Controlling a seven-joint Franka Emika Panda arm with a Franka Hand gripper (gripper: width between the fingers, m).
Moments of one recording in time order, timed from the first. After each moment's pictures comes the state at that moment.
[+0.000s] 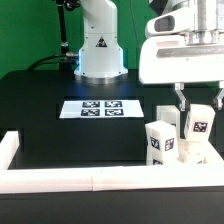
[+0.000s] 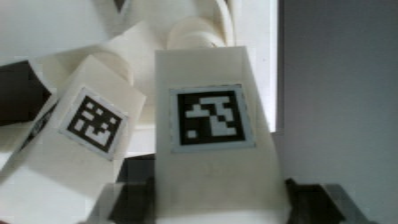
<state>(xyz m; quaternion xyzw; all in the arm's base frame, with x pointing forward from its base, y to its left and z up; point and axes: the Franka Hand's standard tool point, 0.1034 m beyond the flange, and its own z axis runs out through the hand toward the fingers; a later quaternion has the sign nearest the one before) 0.626 0.121 0.109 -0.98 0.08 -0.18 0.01</state>
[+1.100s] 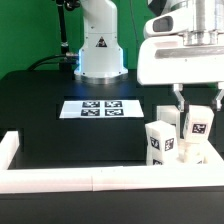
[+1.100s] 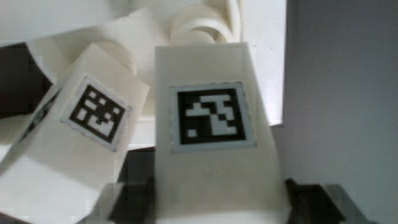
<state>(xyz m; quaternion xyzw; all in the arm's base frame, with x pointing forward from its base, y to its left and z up) 0.630 0.119 0.108 -0.98 0.08 -0.19 0.01</state>
